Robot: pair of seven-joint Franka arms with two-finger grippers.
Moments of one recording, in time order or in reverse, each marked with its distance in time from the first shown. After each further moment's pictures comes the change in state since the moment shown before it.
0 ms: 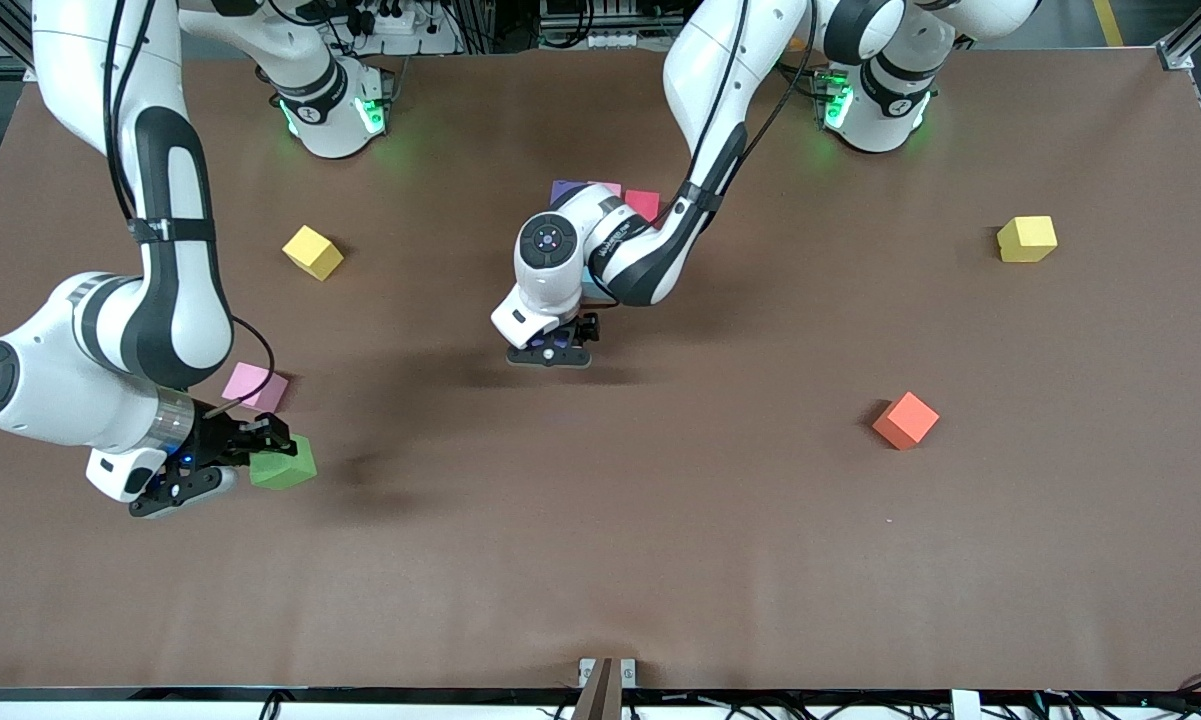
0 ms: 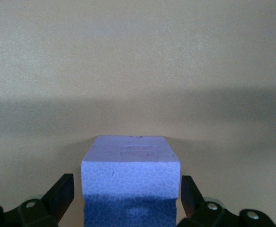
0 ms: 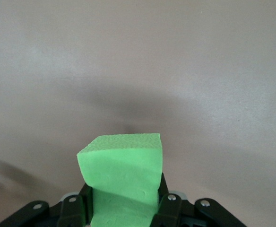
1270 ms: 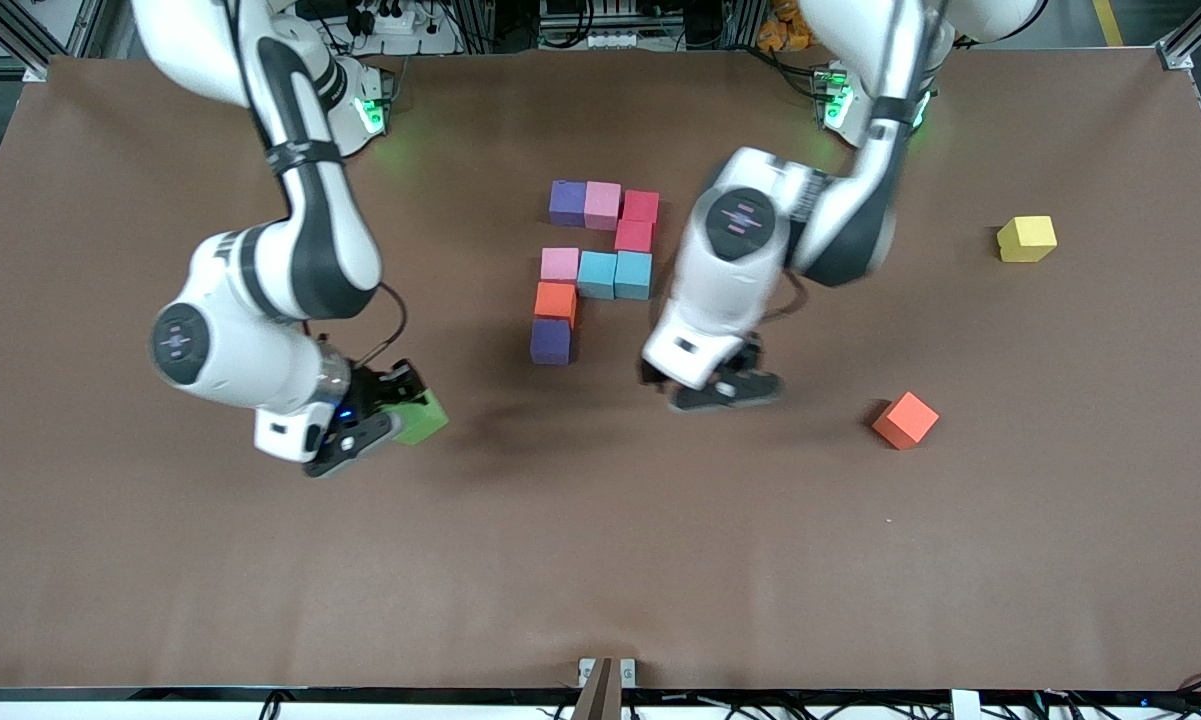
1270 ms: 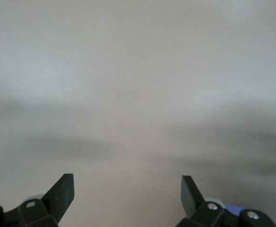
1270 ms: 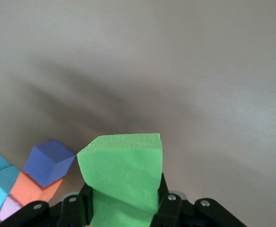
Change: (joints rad) left arm 0.056 -0.434 0.362 -0.331 -0.001 -0.137 0.212; right arm 0.299 -0.047 0.003 0.001 -0.001 -0.056 0.088
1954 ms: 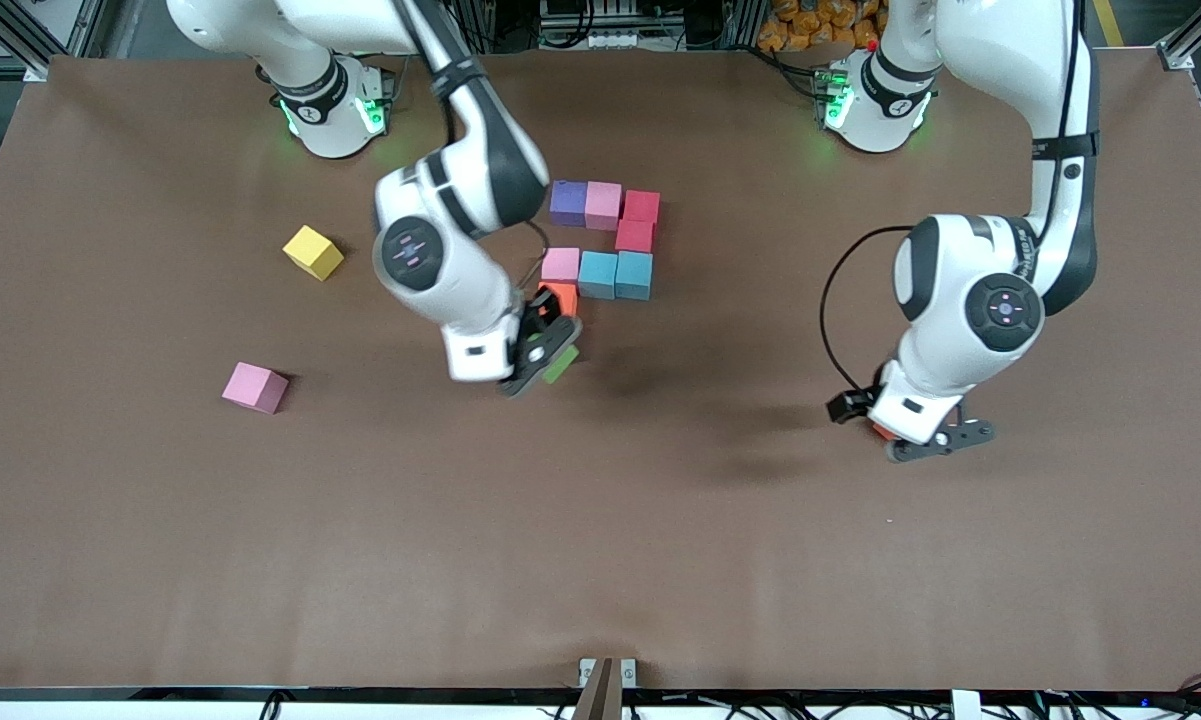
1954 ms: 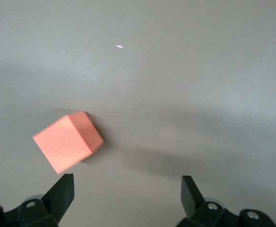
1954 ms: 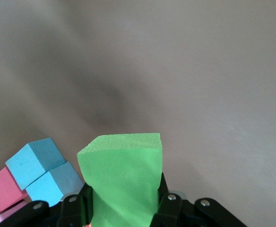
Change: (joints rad) left arm 0.235 -0.079 0.054 -0.298 -0.012 0.166 0.229; right arm 0.345 0.009 0.010 -0.073 -0.015 0.186 -0.004
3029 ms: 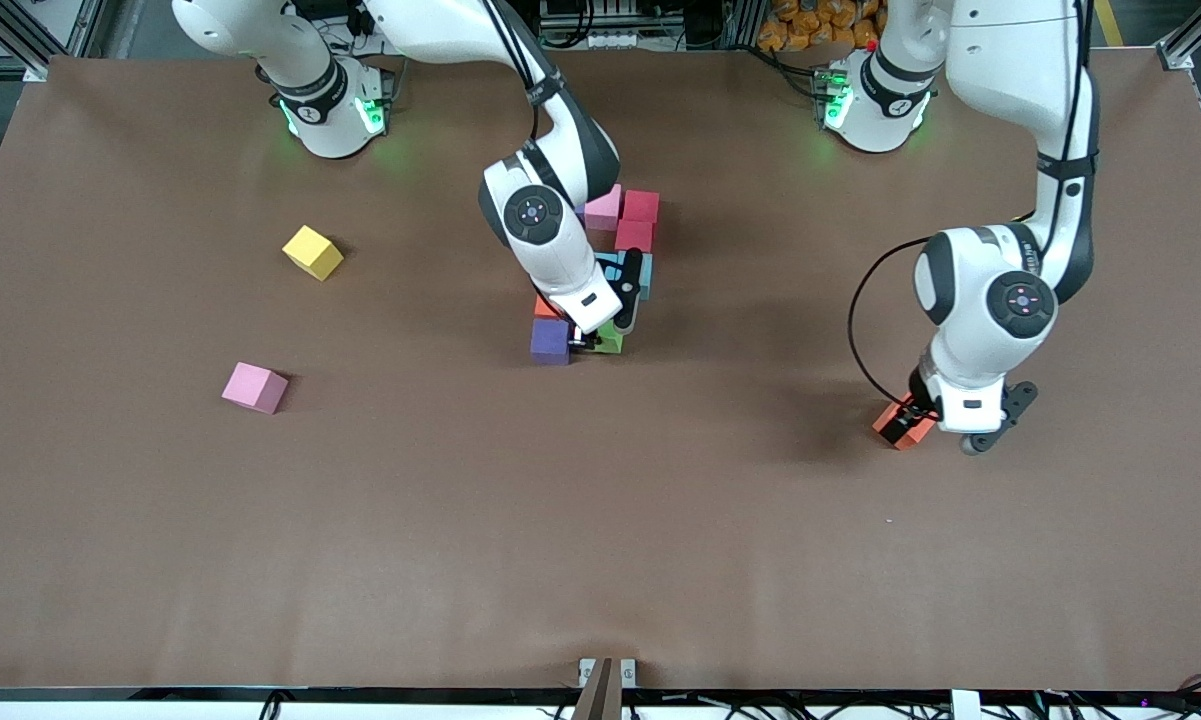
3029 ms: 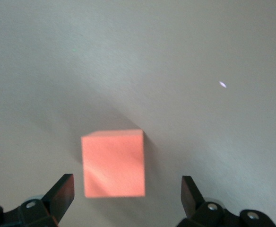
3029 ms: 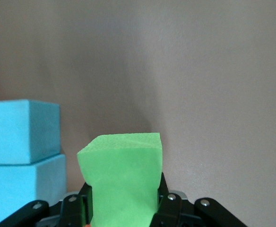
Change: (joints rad) left arm 0.049 0.016 0.011 -0.176 -0.005 0.232 -0.392; right arm 0.057 0.108 0.119 -0.101 -0.005 0.262 -0.512
